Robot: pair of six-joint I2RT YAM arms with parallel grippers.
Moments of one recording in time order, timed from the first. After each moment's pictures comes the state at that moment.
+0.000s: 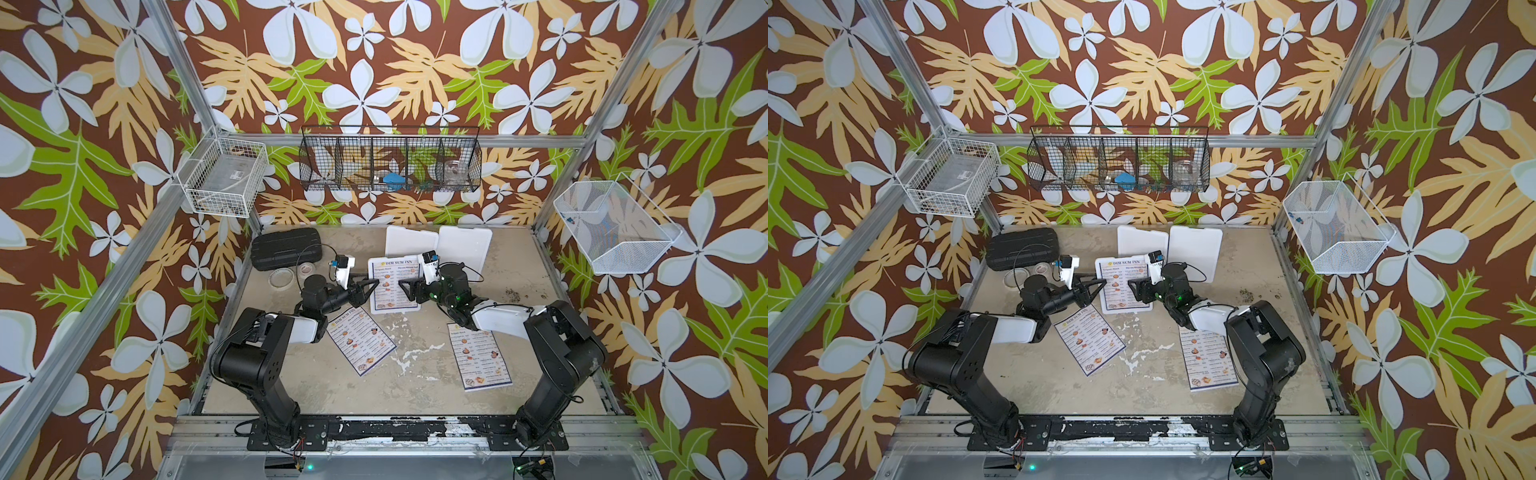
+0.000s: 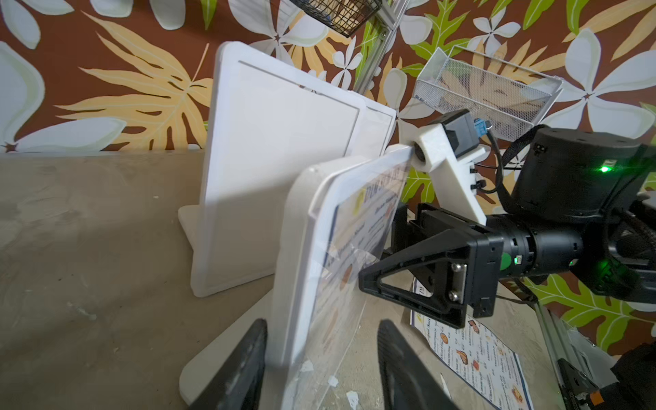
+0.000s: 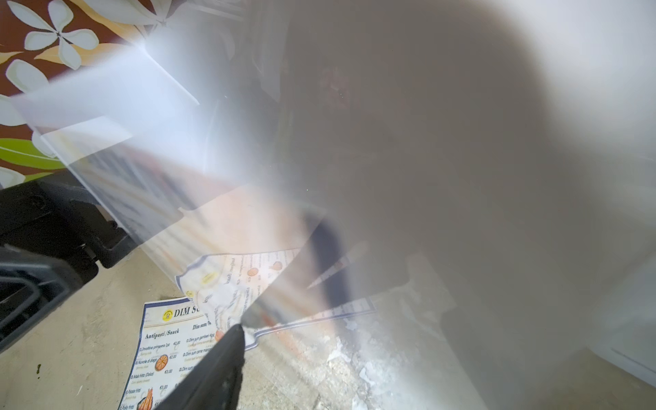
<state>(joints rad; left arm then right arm) -0.24 1.67 0.58 1.01 0.68 -0.38 0.53 1.77 0.90 0.47 -0.23 0.28</state>
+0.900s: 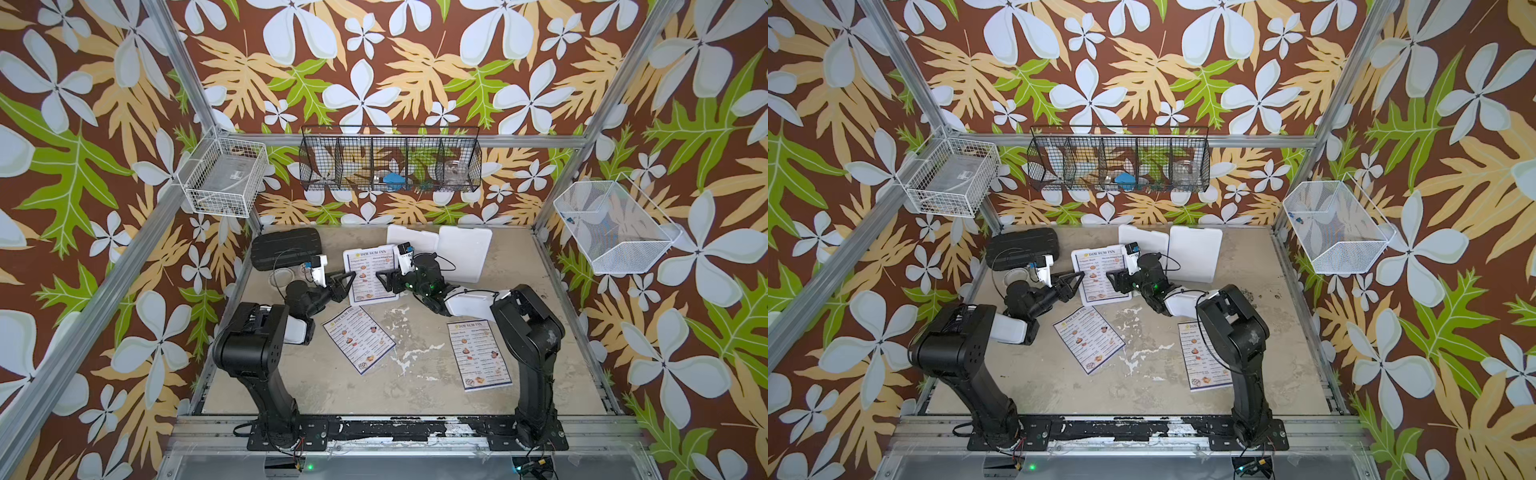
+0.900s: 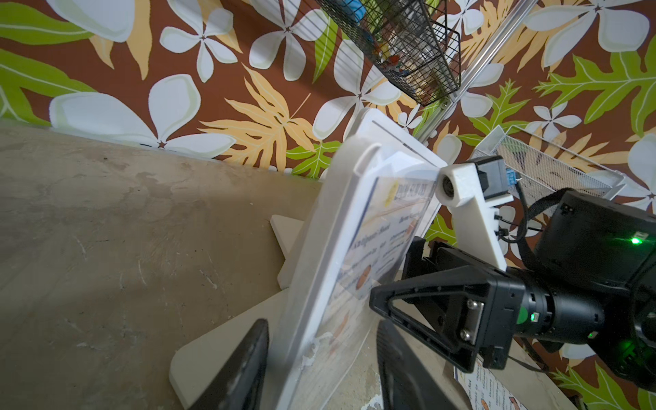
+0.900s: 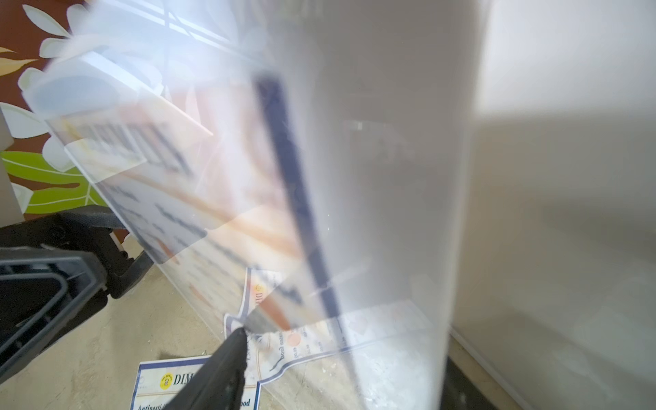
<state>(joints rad) -0.07 1.78 0.54 1.21 0.63 -0.56 0.61 2.03 1.20 0.46 -0.21 0.30</state>
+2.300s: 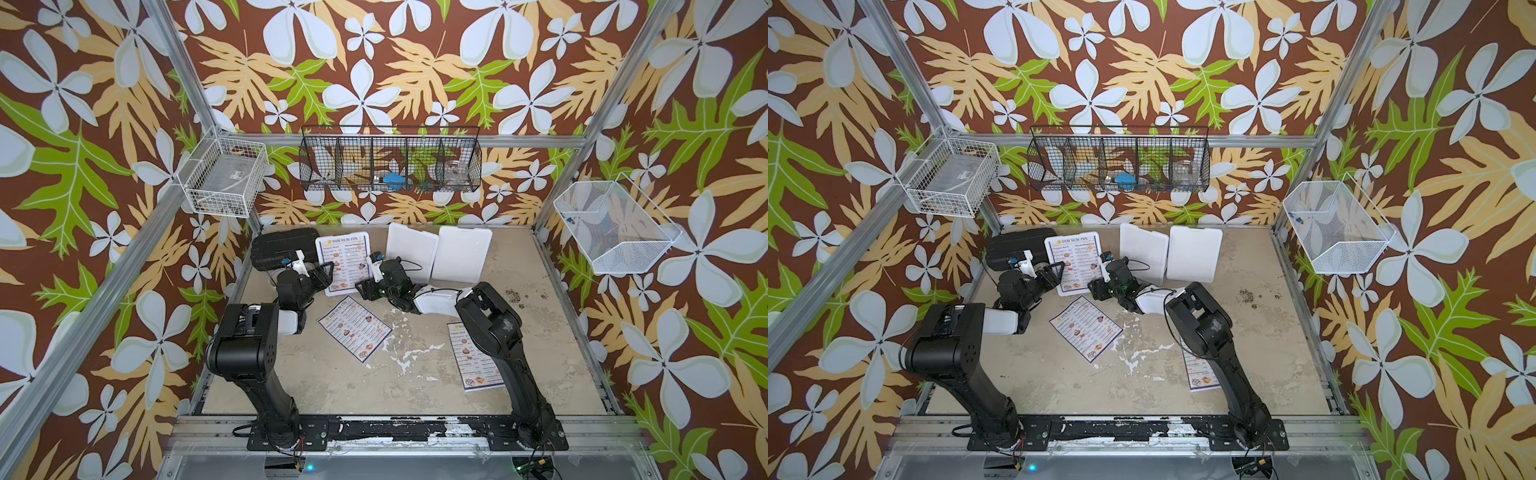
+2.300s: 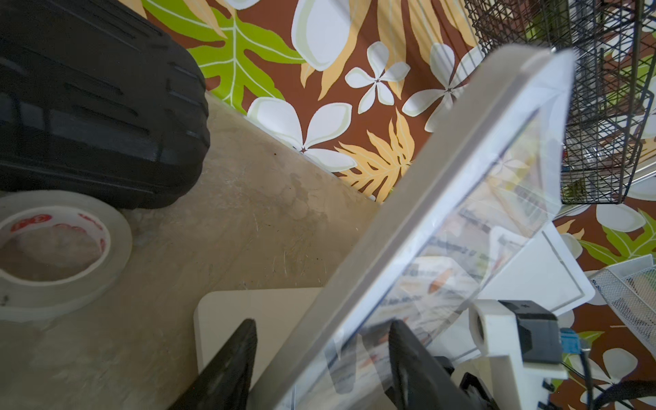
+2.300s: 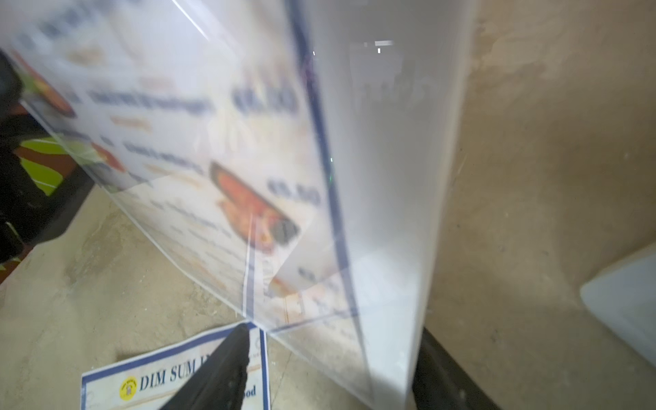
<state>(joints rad) 0.02 1.74 0.62 0.90 0.38 -0.69 0.73 2.28 1.48 0.25 -0.12 0.35</state>
